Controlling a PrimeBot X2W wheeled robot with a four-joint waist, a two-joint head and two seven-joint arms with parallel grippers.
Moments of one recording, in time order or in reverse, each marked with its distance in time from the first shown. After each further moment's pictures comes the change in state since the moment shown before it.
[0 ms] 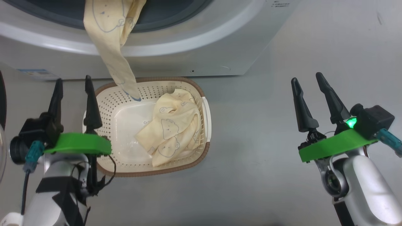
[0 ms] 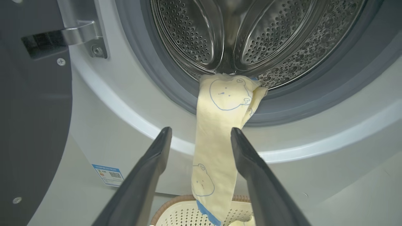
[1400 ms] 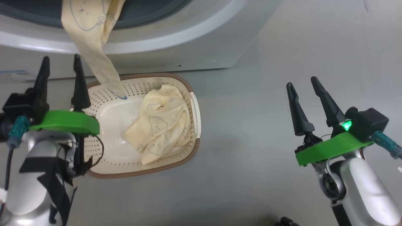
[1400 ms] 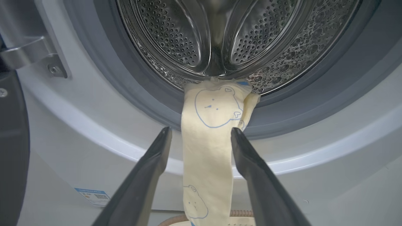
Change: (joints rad) left arm -0.048 0.070 -0.014 -0.046 -0.006 0.017 0.072; right arm 0.012 -0.010 0.024 0.004 0.001 0.000 0.000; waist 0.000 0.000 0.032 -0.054
